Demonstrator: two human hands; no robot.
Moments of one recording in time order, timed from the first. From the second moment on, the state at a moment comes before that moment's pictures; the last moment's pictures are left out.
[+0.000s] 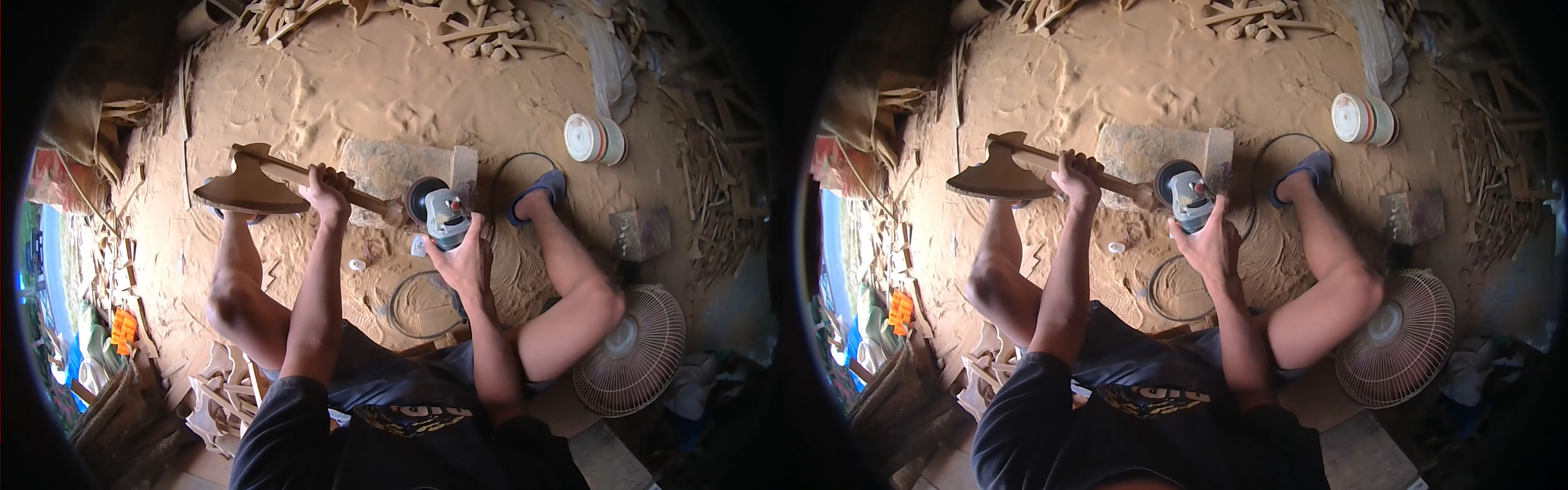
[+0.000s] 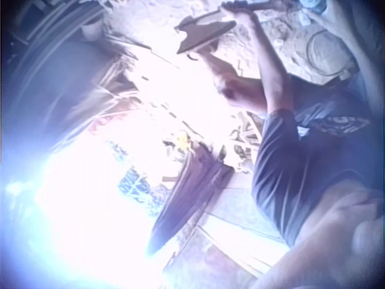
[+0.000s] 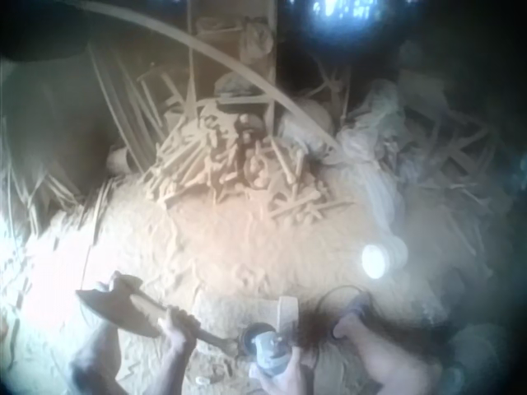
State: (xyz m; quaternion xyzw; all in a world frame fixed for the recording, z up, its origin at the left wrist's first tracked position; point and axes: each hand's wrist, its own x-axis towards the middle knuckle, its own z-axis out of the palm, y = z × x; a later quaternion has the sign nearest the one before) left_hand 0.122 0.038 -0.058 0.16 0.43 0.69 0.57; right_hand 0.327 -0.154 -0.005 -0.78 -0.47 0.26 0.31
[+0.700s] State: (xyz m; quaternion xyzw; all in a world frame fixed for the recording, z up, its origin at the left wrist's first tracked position) left_hand 0.091 0.045 -0.063 0.09 0.39 0.62 0.67; right_hand 0.329 -0.163 0.005 -0.75 -0.43 0.27 0.42
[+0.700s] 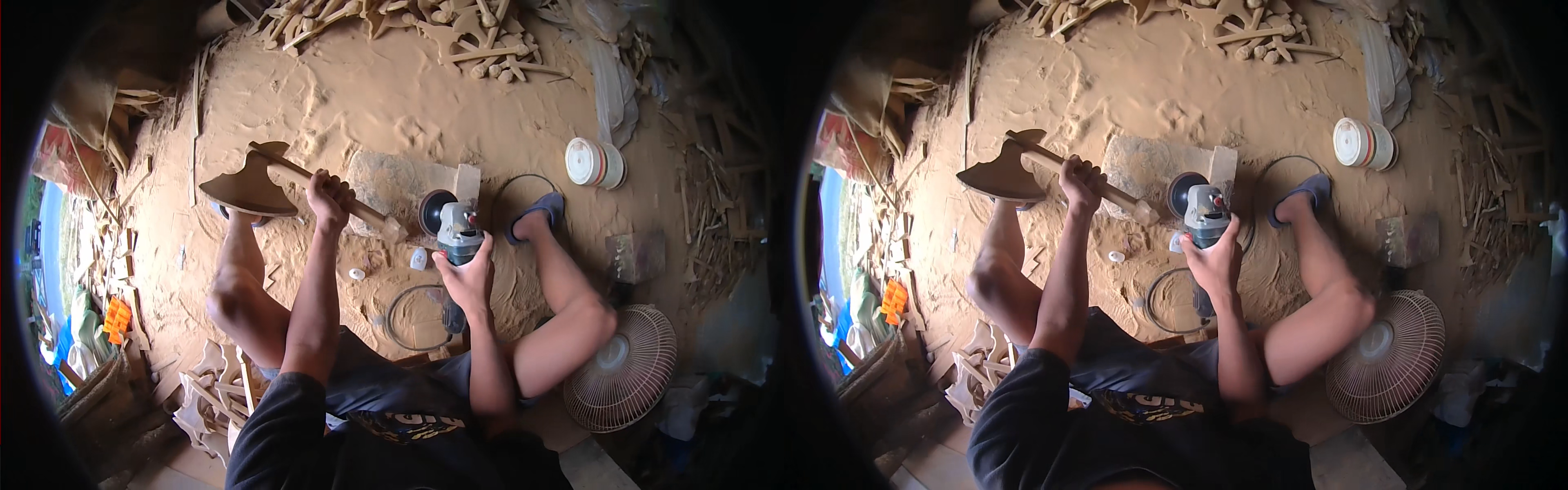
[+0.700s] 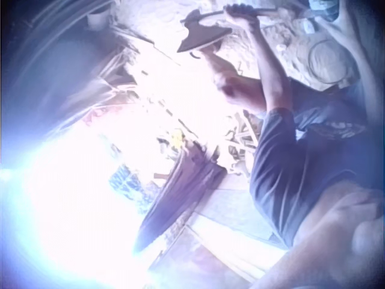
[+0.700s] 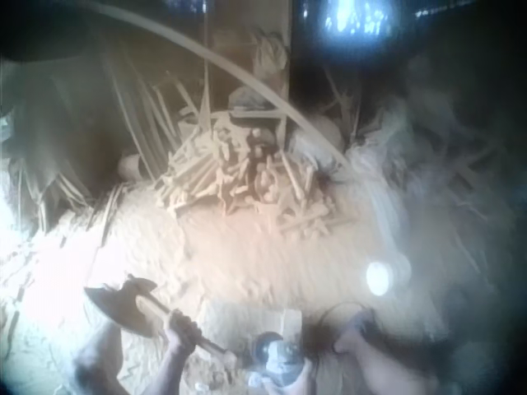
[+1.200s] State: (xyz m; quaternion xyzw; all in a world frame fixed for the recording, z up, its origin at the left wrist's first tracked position) left_hand 0.083 0.050 0.064 0.23 0.45 0.61 0.61; right_hand 0.361 -0.170 0.038 -0.61 -0.24 0.35 0.67
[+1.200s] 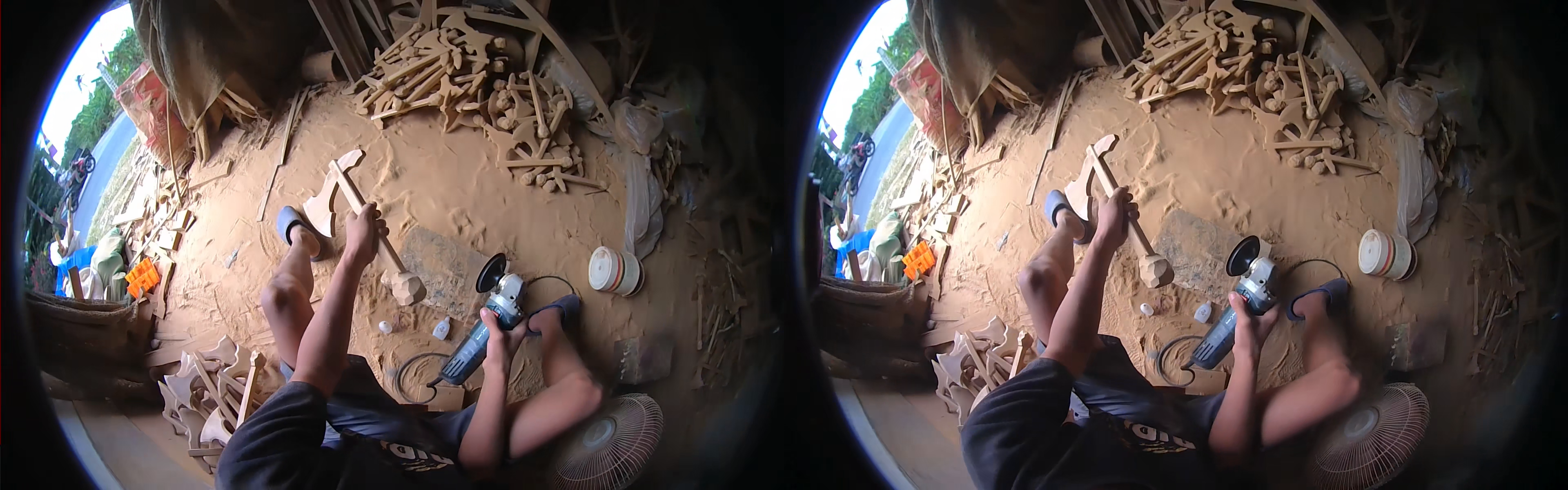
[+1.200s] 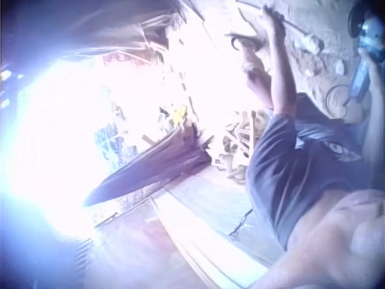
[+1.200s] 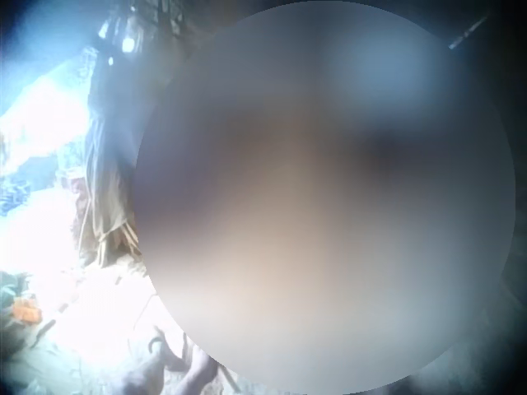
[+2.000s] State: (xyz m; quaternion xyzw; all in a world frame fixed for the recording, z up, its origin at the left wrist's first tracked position) left_hand 0.005 -0.170 0.341 0.57 0.37 0.56 0.47; right_hand 0.415 -0.272 0.292 -0.17 -0.34 0.53 0.76
